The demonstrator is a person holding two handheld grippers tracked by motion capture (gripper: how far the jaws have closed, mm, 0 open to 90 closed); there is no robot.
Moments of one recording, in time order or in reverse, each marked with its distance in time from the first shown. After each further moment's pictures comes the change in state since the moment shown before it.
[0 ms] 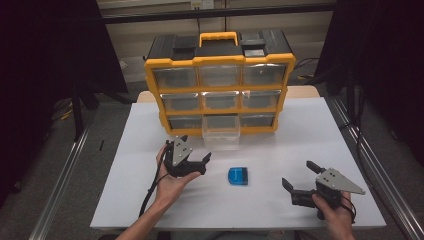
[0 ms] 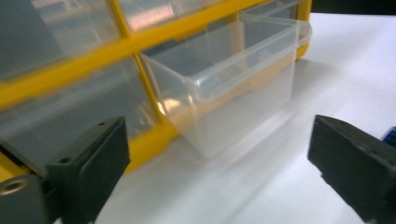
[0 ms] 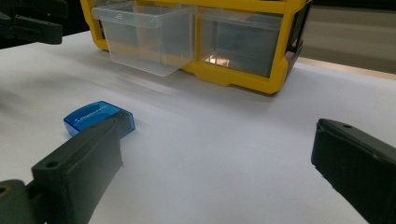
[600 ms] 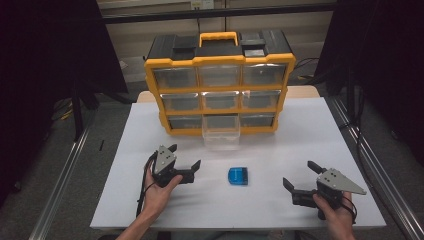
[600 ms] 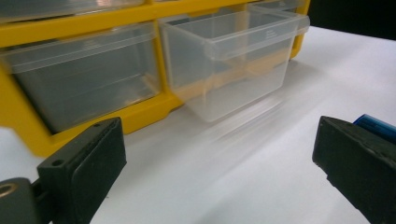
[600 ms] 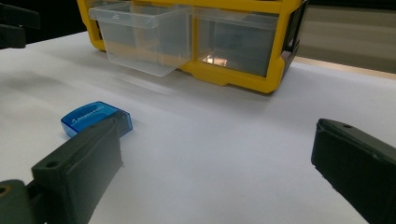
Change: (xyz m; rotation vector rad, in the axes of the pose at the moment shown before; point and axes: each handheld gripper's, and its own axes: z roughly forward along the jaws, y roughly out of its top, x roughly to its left) left arm 0.012 -0.022 -0.033 -0.021 -0.014 -0.111; right arm -0.001 0.000 -0.001 -0.001 -0.007 0.003
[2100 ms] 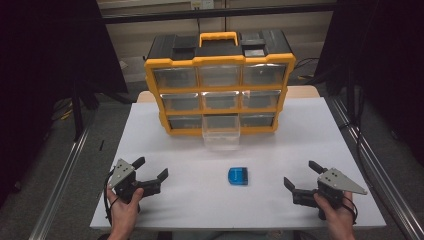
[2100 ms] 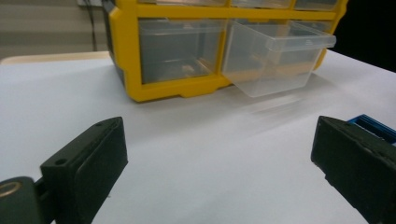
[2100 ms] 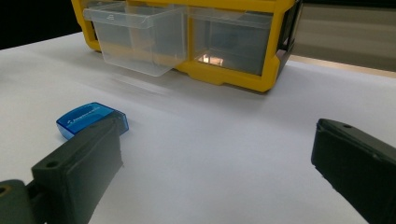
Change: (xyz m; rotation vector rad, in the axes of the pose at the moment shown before) left arm 0.041 -0.022 -0.074 -0.032 0.042 -0.178; right arm -0.001 0.000 -0.001 0.005 -0.019 0.010
